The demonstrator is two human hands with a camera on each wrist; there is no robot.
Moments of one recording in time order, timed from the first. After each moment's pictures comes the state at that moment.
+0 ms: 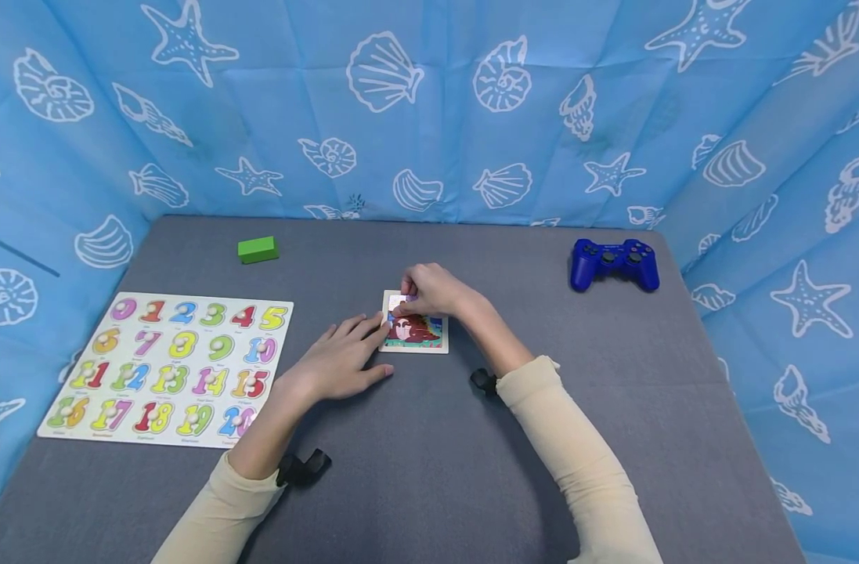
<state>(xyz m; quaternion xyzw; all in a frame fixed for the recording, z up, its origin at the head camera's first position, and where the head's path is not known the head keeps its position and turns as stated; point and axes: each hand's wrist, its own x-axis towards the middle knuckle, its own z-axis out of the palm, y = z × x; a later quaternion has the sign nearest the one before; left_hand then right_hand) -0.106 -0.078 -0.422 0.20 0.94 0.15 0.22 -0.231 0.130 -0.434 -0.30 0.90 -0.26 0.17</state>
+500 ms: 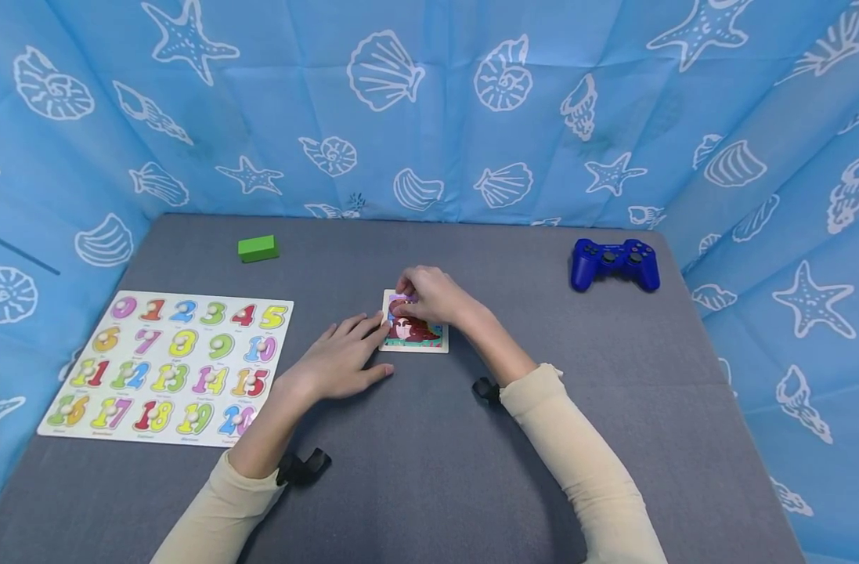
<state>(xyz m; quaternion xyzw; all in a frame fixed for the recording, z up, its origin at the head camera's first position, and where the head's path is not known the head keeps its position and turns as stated) -0.104 -0.079 -0.420 0.21 0.94 0.16 0.21 -0.217 0.127 -0.439 -0.29 0.91 -0.27 0.13</state>
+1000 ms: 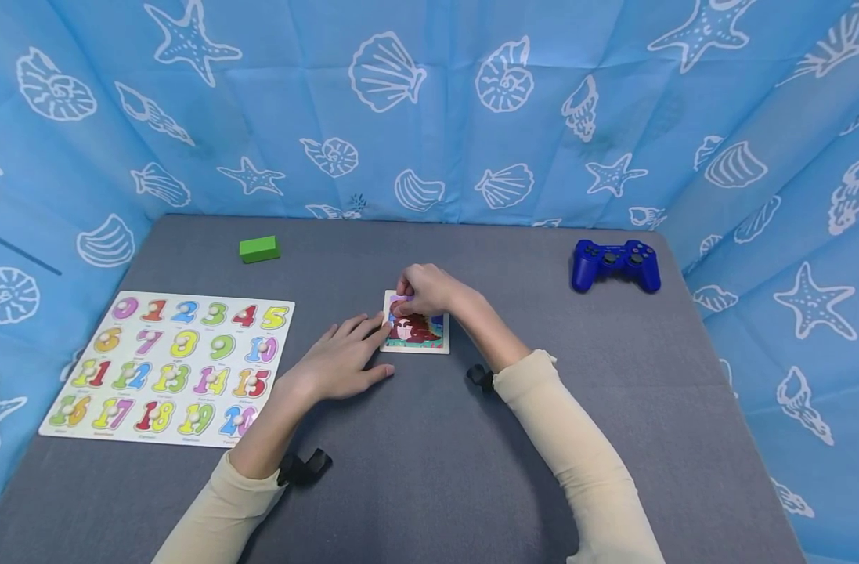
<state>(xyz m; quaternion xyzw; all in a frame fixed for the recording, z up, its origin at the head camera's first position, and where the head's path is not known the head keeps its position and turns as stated) -0.104 -0.079 -0.423 0.21 0.94 0.15 0.20 -0.231 0.118 -0.424 -0.26 0.91 -0.23 0.23</state>
